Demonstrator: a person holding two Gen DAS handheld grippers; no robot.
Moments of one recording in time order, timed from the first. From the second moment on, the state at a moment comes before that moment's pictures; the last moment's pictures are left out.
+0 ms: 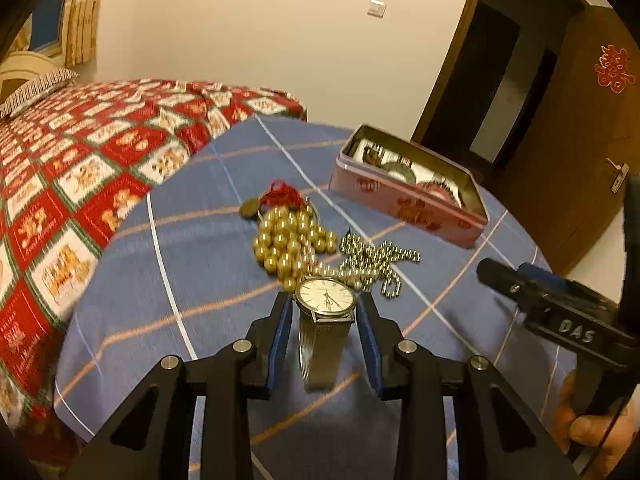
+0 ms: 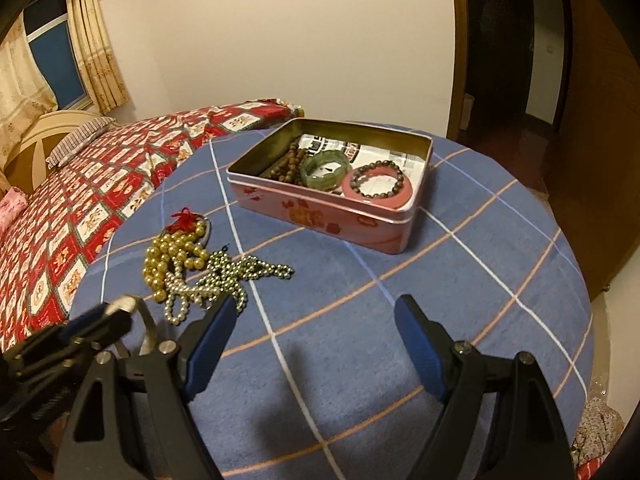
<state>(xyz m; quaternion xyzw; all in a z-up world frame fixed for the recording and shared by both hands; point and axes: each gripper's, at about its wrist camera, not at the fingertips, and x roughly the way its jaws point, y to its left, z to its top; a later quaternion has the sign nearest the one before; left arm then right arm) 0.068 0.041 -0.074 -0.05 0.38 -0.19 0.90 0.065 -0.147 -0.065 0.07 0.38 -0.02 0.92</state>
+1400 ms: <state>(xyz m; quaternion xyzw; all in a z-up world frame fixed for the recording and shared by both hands) 0.097 0.065 -0.054 -0.06 0.35 -0.20 0.91 0.145 -0.080 -0.107 -0.05 0.43 0.08 0.90</state>
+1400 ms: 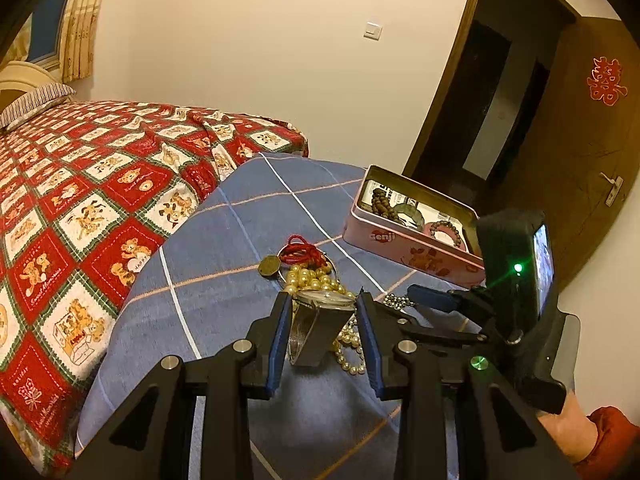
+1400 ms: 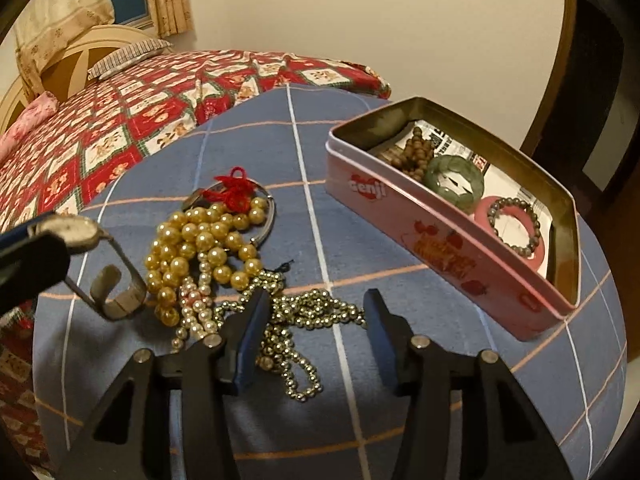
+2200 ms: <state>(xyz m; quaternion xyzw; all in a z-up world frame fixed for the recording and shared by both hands) 0.095 0.046 -0.030 -0.05 0.33 -0.21 0.92 0.106 -0.145 -0.028 0.07 0.35 0.06 0.93</state>
